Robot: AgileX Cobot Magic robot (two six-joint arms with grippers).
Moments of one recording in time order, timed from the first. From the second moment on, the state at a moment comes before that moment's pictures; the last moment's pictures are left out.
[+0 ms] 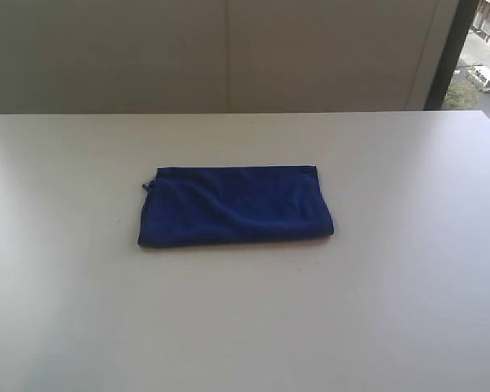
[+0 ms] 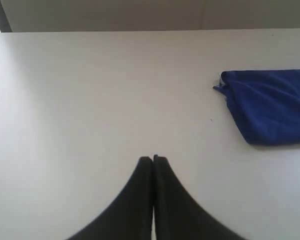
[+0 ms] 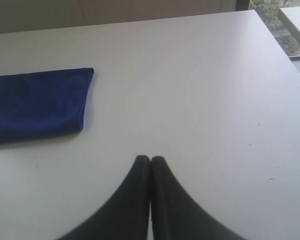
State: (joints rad) left arm -0.08 0.49 -0.15 -0.28 0.08 0.24; right arm -0.04 0.45 -0.35 -0.12 0.43 0.25
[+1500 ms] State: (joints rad) left arm 0.06 0.00 0.02 -0.12 0.40 0.11; right arm -0.04 0.44 -0.35 -0.12 0.43 0.25
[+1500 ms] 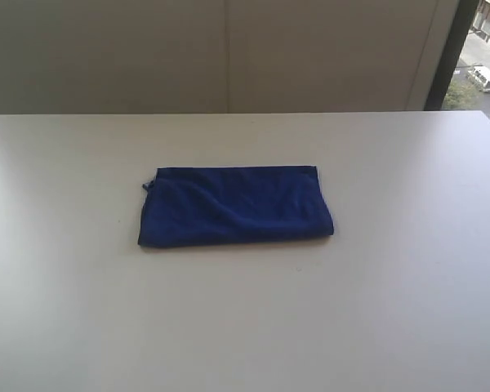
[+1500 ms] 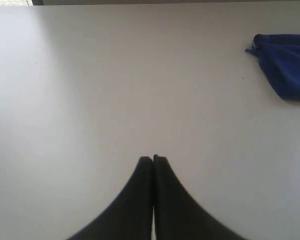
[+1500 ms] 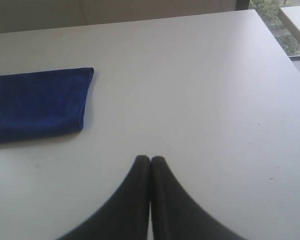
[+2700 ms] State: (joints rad) left arm 0.00 0.00 0.02 0.01 0.41 -0.03; right arm -0.04 0.44 -0.35 -0.12 0.43 0.25
